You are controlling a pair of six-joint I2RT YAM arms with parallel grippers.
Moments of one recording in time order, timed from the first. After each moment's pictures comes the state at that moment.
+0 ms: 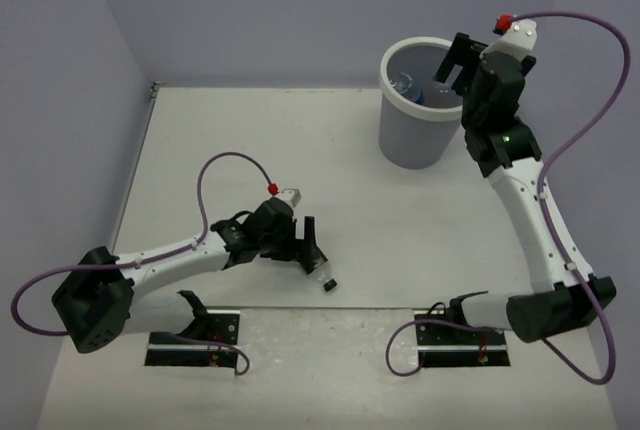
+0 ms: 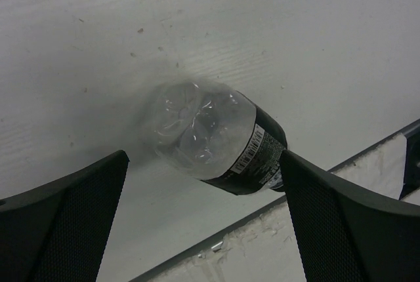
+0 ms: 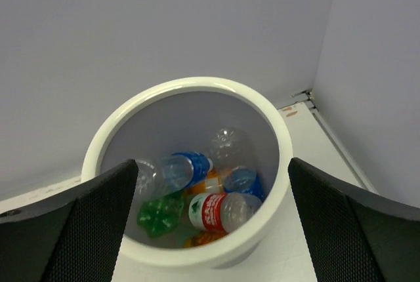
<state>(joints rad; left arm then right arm) -0.85 1.20 0.63 -0.31 0.01 -0.72 0.24 1.37 1.56 -0.27 0.52 0.20</state>
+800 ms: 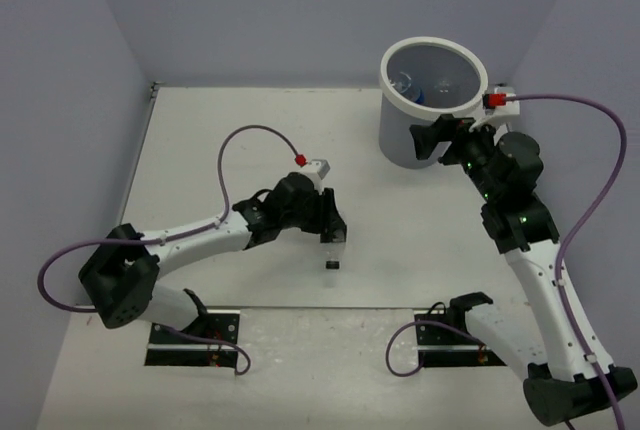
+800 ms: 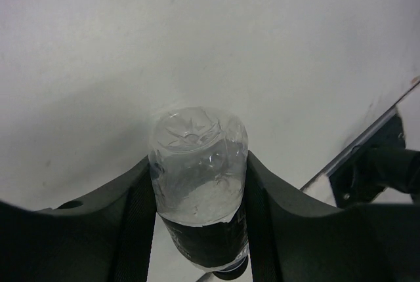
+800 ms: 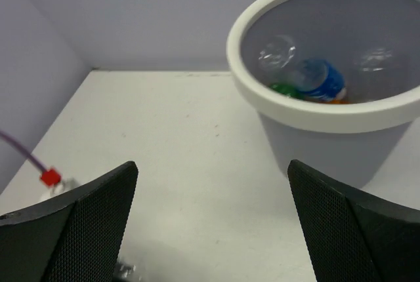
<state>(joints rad) -0.87 1.42 0.78 -0.07 0.06 -0.70 0.24 0.90 1.08 -0.25 -0.01 0.29</state>
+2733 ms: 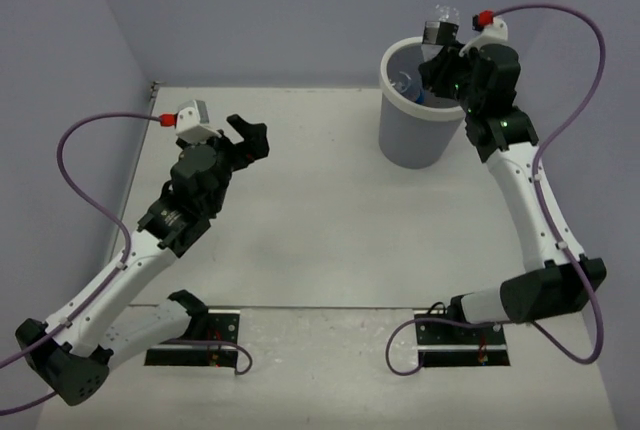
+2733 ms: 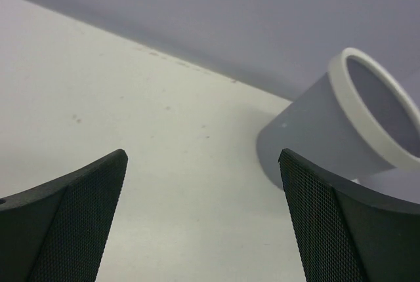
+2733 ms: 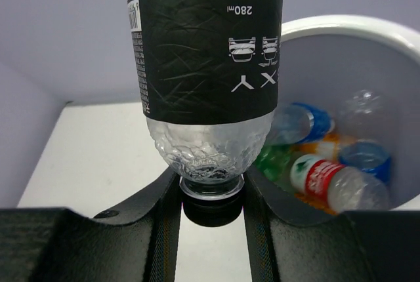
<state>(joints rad) -0.60 0.93 0.95 -0.12 -0.52 -0.58 0.18 1.40 1.55 -0.33 -0.02 0.34</state>
